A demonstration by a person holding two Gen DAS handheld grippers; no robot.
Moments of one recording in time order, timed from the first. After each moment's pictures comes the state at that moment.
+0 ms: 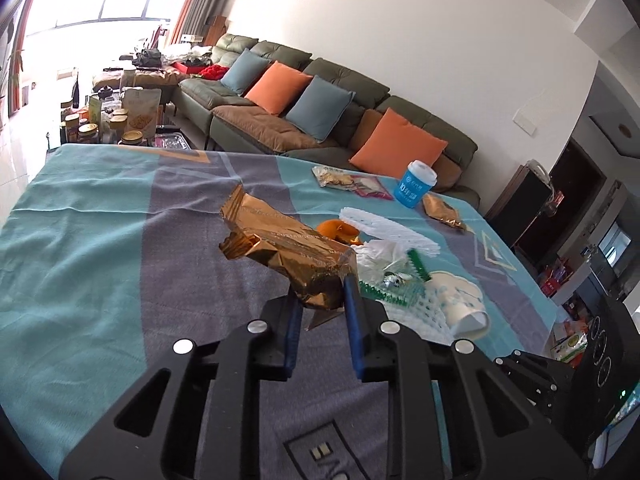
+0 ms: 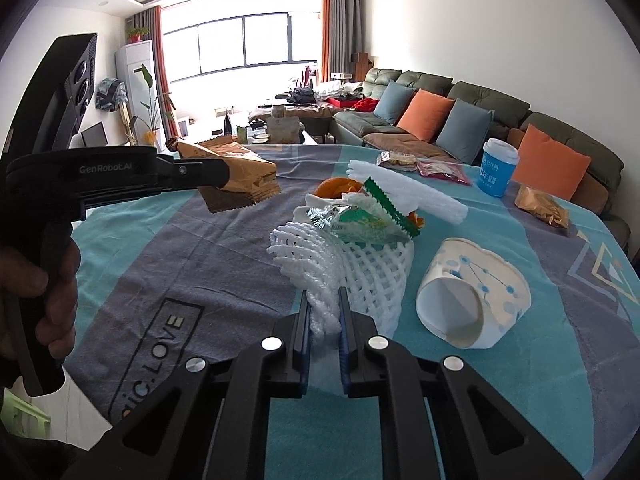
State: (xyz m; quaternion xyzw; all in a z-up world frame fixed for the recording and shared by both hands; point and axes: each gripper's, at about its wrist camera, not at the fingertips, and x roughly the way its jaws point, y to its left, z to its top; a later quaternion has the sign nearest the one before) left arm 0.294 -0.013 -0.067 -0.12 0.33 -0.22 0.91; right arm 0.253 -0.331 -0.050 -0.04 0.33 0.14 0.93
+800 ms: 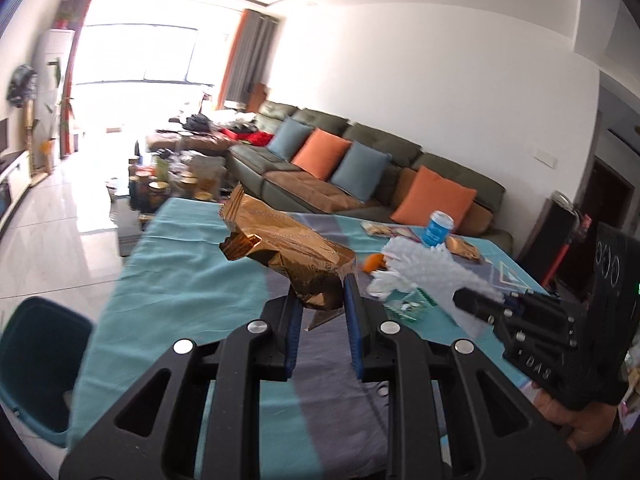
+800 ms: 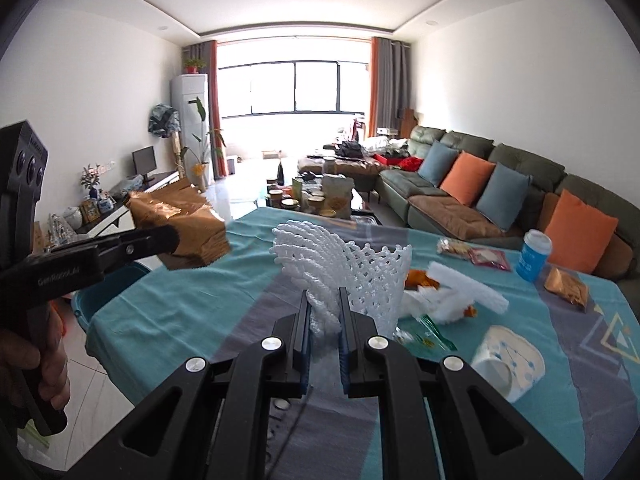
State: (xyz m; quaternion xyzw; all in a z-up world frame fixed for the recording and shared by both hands) left arm 0.122 0.074 0.000 -0.10 0.22 -0.11 0.96; right arm 0.209 -0.277 0.022 -0.05 0.23 0.22 0.95
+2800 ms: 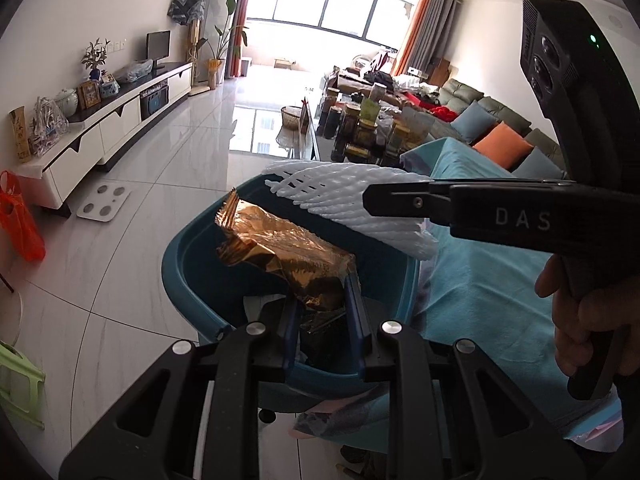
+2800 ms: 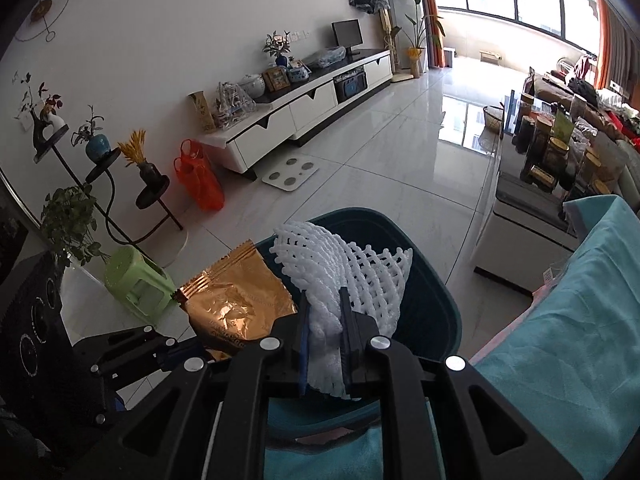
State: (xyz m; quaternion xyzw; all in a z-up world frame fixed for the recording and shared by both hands) left arm 0.076 0.347 -0.125 -0.19 0.33 0.17 0.91; right arm 0.257 0.110 -0.043 -0.16 0.41 0.54 0.71
